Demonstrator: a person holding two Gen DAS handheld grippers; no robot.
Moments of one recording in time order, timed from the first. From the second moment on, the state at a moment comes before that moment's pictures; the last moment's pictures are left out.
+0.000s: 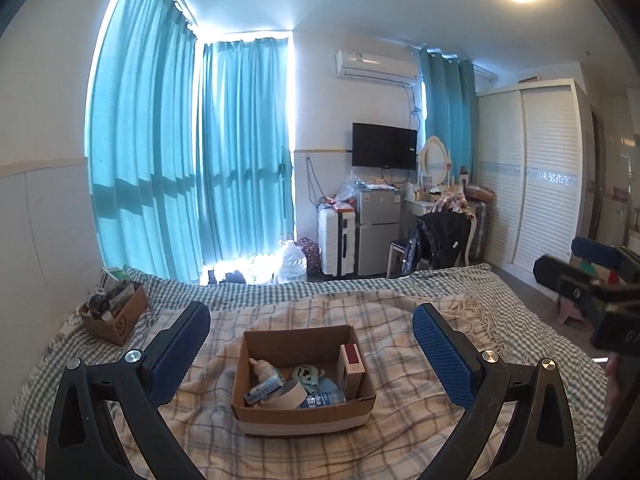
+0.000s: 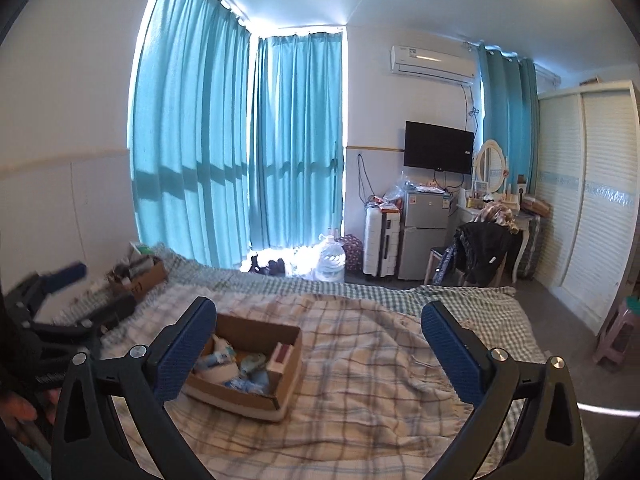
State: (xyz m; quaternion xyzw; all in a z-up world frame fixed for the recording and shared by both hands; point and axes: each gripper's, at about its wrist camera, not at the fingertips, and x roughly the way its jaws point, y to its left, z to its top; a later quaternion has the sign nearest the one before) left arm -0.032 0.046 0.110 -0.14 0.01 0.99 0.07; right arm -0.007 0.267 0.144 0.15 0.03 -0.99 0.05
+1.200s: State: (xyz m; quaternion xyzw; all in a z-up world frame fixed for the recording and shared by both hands) left arm -0.033 0.031 -0.018 -0.19 0.01 0.98 0.03; right arm -0.039 0.241 -0.004 0.20 0.03 -0.98 0.06
